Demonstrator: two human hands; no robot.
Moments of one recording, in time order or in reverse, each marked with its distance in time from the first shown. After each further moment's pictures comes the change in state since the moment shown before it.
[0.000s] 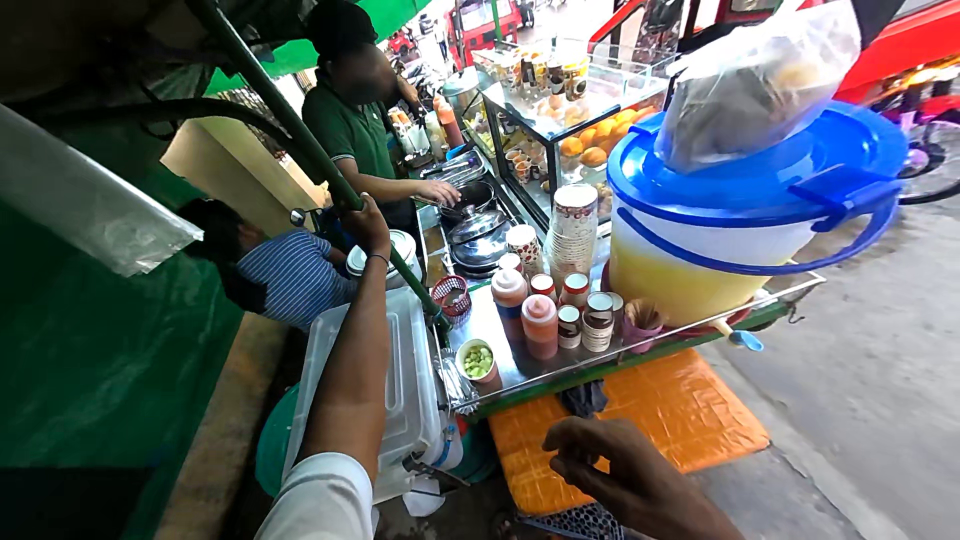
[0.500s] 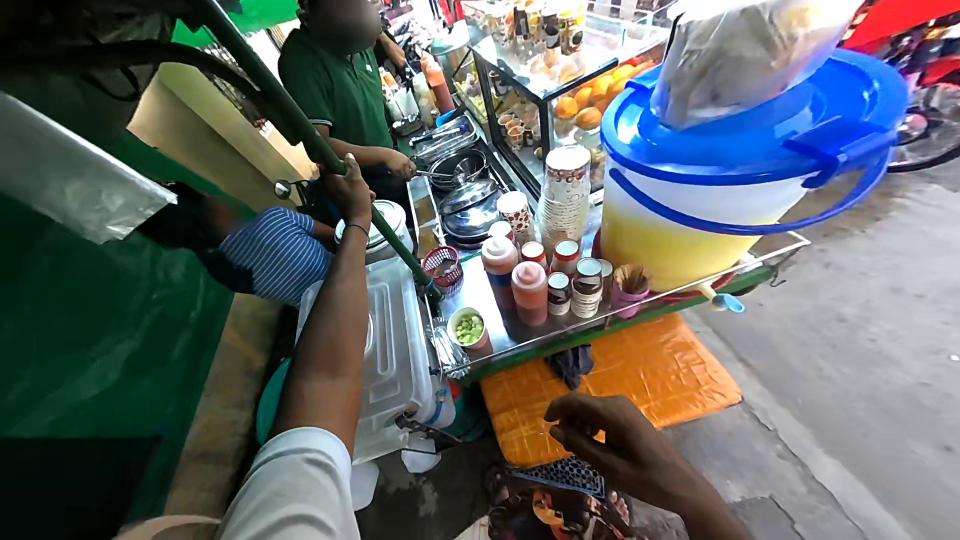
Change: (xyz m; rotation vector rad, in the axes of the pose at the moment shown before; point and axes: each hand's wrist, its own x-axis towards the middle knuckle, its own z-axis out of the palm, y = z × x) left_hand 0.048 -0.068 0.033 -0.255 -0.037 0.197; right_hand -0.034 0.005 0.006 -0.036 0.022 0.127
